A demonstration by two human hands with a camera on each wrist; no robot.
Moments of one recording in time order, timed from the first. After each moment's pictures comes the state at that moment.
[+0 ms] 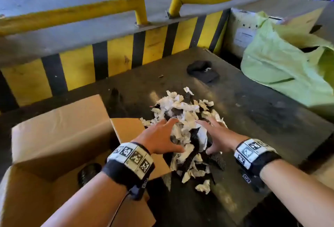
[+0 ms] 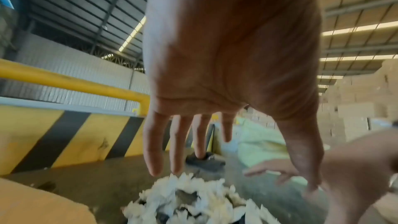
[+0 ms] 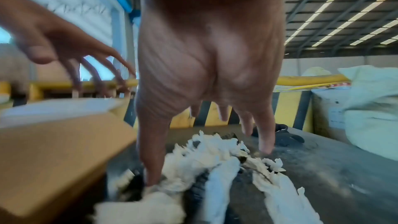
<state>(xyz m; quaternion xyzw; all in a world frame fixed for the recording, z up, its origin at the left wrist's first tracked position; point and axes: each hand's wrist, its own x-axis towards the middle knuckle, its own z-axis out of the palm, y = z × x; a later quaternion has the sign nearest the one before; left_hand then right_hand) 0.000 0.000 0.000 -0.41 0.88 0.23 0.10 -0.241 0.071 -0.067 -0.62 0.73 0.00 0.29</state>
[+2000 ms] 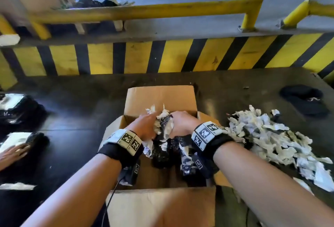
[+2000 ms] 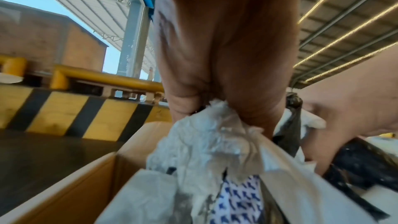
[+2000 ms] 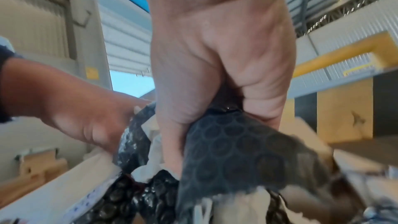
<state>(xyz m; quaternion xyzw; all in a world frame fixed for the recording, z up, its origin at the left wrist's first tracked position) 0.301 -0.029 0.001 -0.68 0.71 0.20 0.03 0.138 -0.071 -0.002 -0.79 0.54 0.06 0.27</state>
